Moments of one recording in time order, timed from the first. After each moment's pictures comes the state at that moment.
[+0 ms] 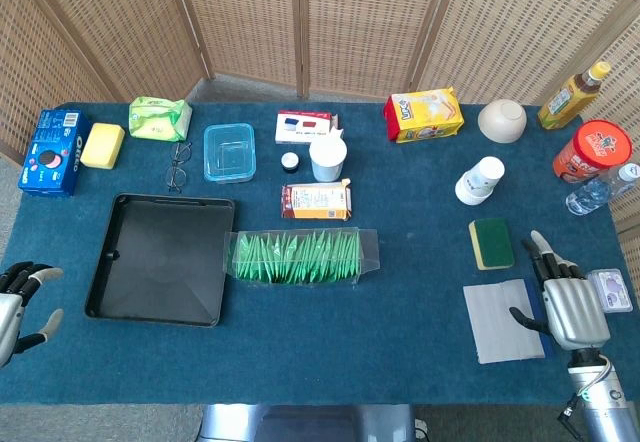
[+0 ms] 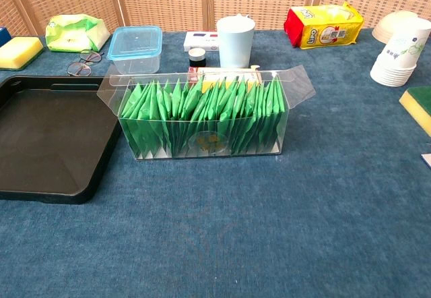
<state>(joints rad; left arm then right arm) -0.05 -1.04 0.00 -1.70 1.54 1.50 0.04 0.15 -1.15 0.08 -1.64 -1.47 1.41 -0.11</state>
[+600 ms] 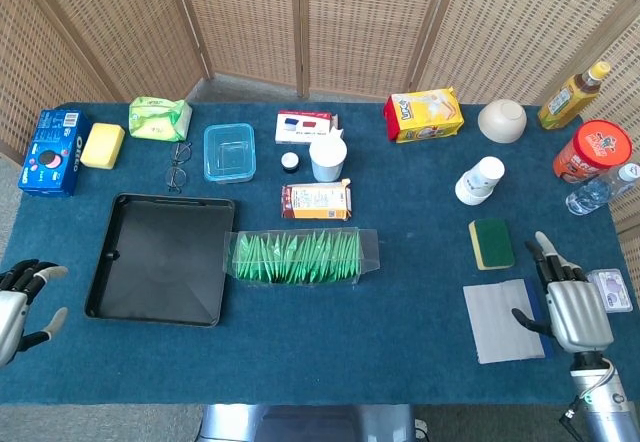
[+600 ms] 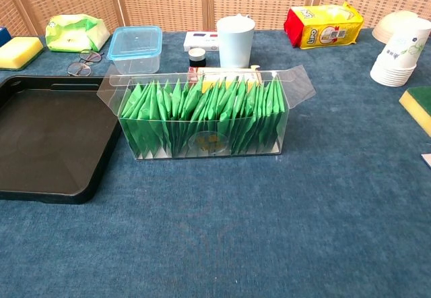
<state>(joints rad) -0.06 -1.03 0.00 -1.70 1.55 1.49 0.03 0.14 -1.16 0.07 -1.63 -1.49 1.43 -0.09</state>
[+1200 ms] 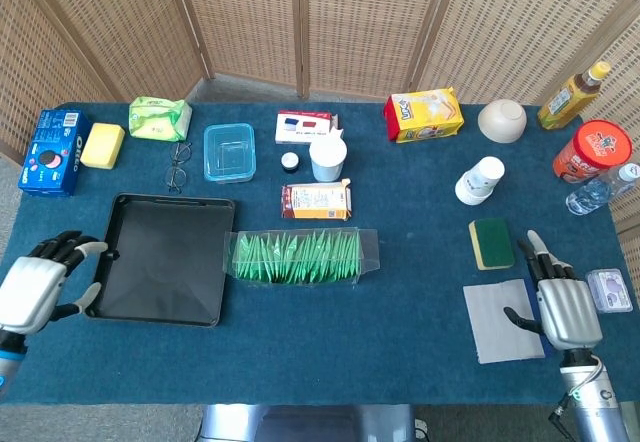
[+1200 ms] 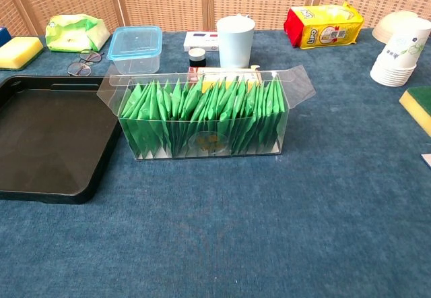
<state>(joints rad) -0.22 -1.01 -0.06 -1.70 1.61 1.36 0.00 0.15 -1.18 0.08 -1.68 -1.45 1.42 -0.16</state>
